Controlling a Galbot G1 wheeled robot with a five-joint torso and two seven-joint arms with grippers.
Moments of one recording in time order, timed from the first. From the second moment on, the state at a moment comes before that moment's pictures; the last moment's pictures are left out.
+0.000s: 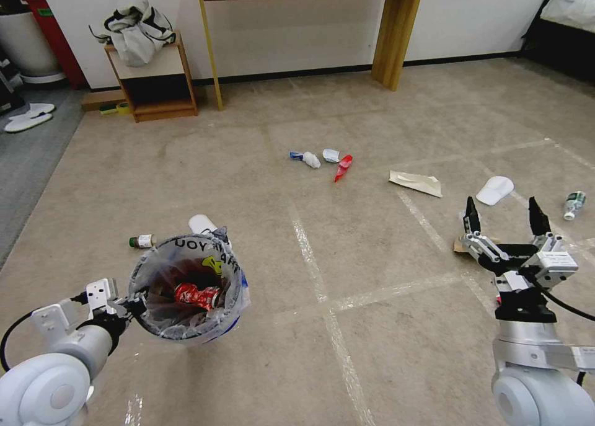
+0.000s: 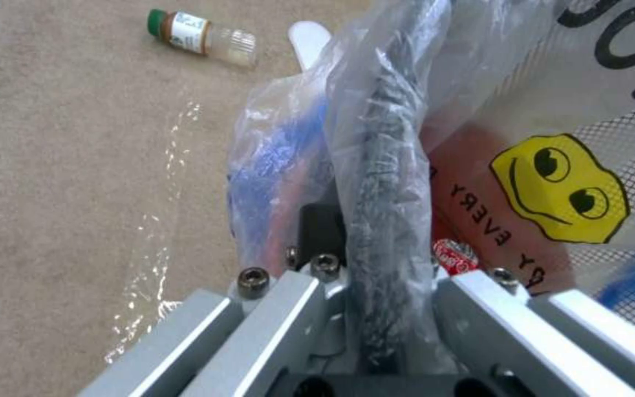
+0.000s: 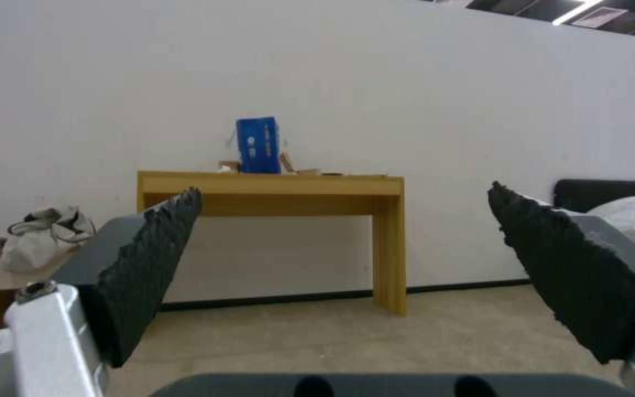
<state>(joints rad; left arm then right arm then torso) 1.58 -1.15 -0.87 -2.27 -1.00 0.71 -0.41 -1.59 1.27 0.74 2.24 0.36 0.36 0.04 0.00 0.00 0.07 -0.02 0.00</state>
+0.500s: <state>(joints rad) 1.62 -1.14 -0.90 -2.30 -1.01 0.71 -0.41 -1.61 1.27 0.74 2.25 0.35 0.37 0.04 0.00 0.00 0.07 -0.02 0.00</state>
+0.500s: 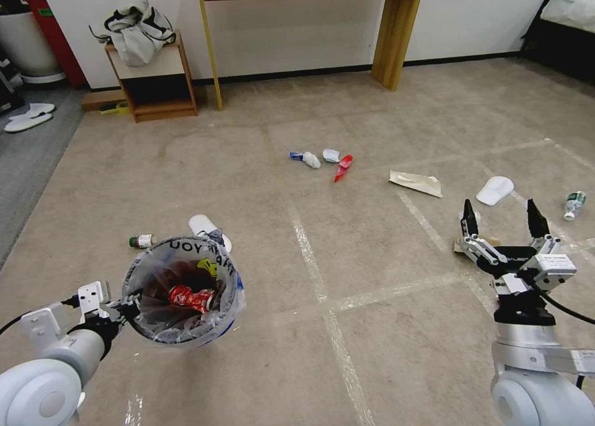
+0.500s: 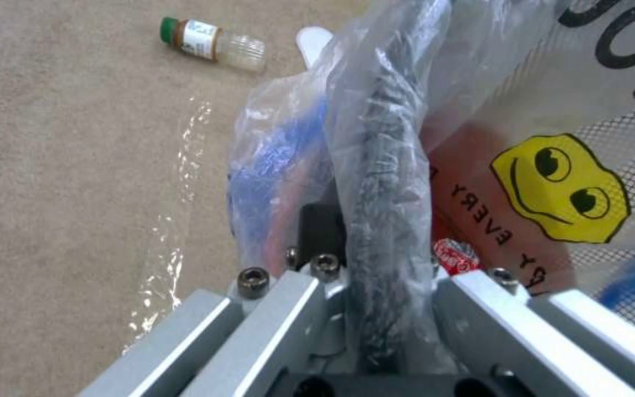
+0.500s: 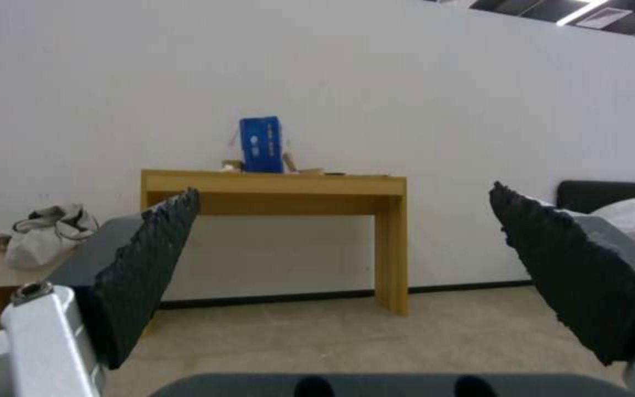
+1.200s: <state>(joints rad) 1.64 -1.16 -0.91 -2.30 -1.01 0.71 -0.41 -1.61 1.26 0.73 2.25 0.34 0.37 0.04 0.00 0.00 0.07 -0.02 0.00</state>
